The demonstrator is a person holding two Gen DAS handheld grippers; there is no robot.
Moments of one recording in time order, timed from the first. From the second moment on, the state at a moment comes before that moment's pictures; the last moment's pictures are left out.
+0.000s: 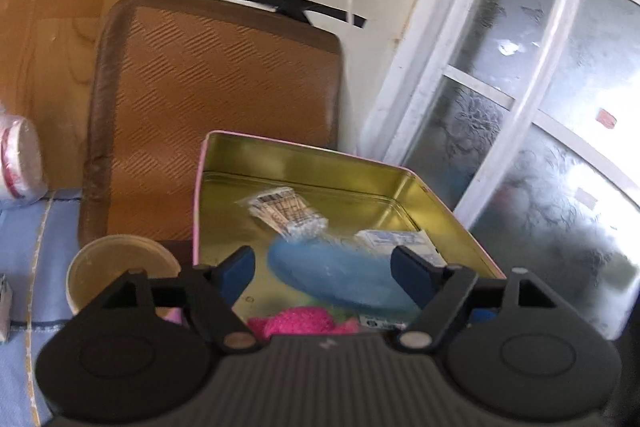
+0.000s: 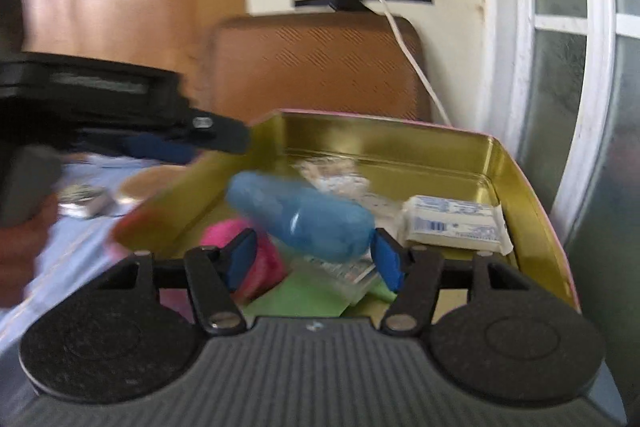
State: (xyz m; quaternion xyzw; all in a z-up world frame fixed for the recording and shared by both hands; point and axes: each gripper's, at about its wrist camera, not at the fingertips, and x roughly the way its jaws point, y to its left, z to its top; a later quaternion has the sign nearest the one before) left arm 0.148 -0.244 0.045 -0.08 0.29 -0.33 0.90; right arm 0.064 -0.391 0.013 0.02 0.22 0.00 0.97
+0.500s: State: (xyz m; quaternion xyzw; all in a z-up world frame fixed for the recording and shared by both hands) left arm 0.077 -0.138 0.034 -0.08 0.27 -0.33 0.90; right arm 0.034 -0.380 0.024 0.06 0.17 0.01 0.98
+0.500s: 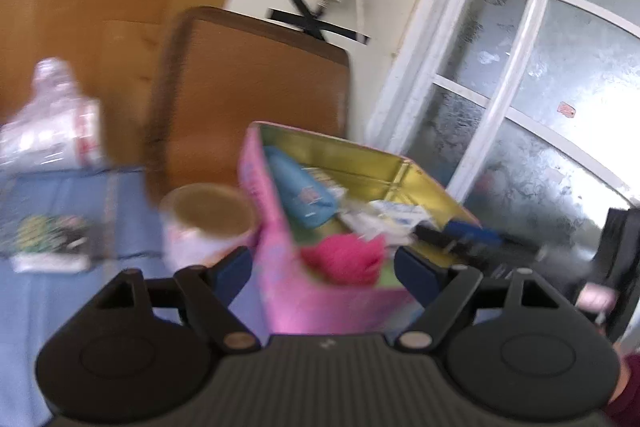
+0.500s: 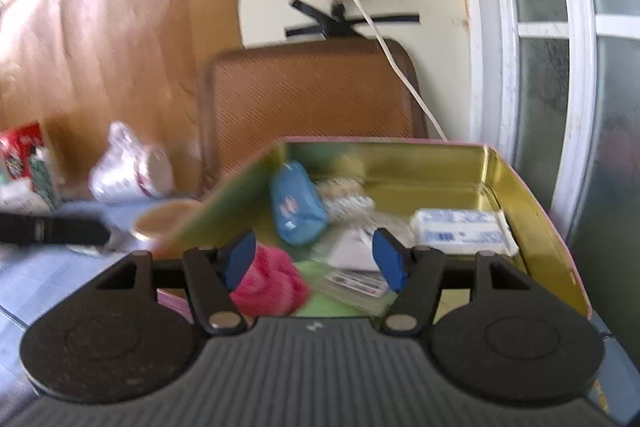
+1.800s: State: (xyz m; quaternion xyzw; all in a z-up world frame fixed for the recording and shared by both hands) left arm 0.093 0.090 -0.032 -0.23 0.26 -0.07 0.94; right arm 0.191 -0.115 -0.025 -0.08 0.29 0.20 0.93
